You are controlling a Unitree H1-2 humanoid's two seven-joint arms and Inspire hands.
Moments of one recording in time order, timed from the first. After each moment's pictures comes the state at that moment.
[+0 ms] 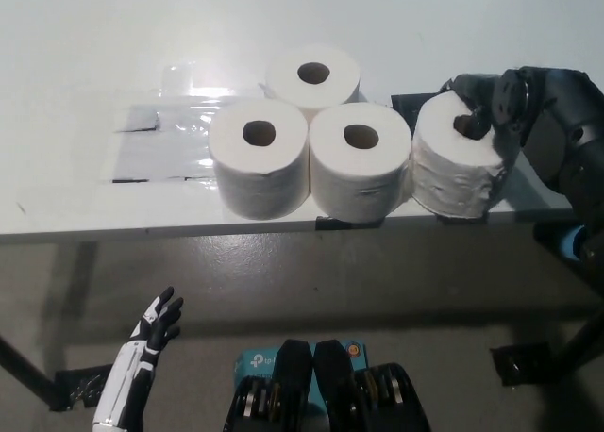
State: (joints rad) left_arm 0.13 0.12 -0.04 -0.22 0.08 0.04 -0.08; right_arm -1.31 -0.24 0.61 1.41 -0.61 0.06 0.35
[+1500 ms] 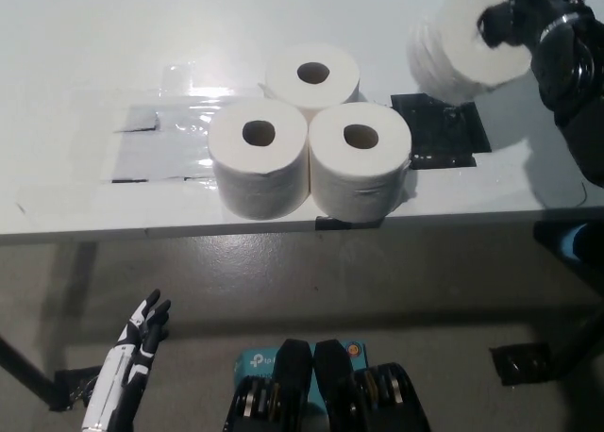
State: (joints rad) left_arm 0.15 0.12 -0.01 -0.22 0.08 0.02 -0.08; right_arm -1.22 -0.34 0.38 1.04 -0.61 -0.07 -0.21
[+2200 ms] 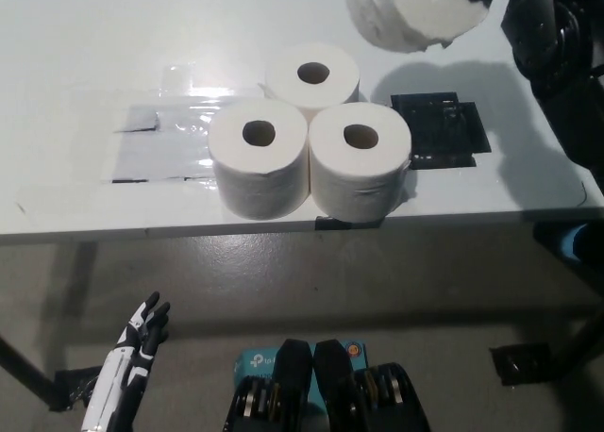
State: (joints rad) left_arm 0.16 0.12 -0.01 -0.22 0.07 0.02 -0.08; right_arm -1.22 -0.32 0.39 0.74 -0.62 -0.07 -0.12
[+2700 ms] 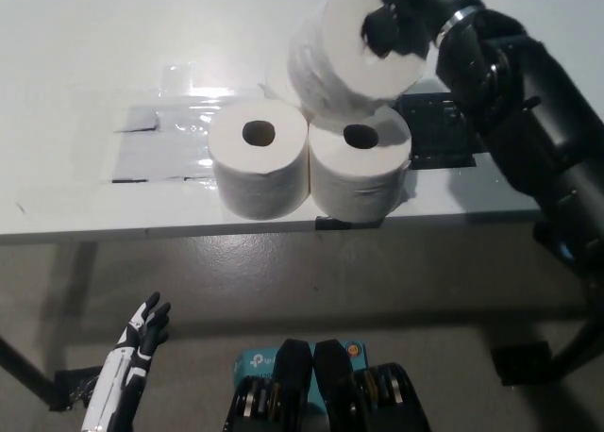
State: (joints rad) left_arm 0.16 0.12 -0.01 -0.22 0.07 0.02 -0.08; right_arm -1.20 -0.22 0.44 0.78 -0.63 -0.07 -0.01
